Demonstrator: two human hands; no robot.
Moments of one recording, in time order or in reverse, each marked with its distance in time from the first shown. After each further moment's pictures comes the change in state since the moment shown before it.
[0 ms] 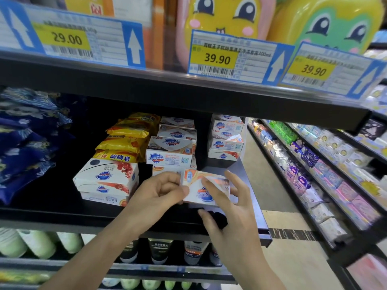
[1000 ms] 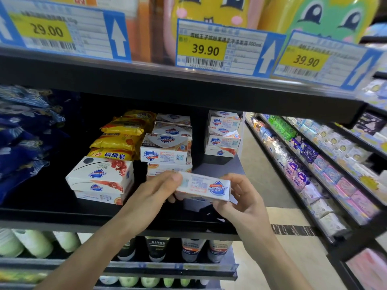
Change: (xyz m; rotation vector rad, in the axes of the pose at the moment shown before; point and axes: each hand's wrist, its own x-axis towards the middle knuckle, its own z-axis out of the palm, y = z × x) left_hand -0.009 0.008 0.004 0.156 0.003 -0.041; right_hand 0.017 0.015 -0.025 0.833 -0.119 0.390
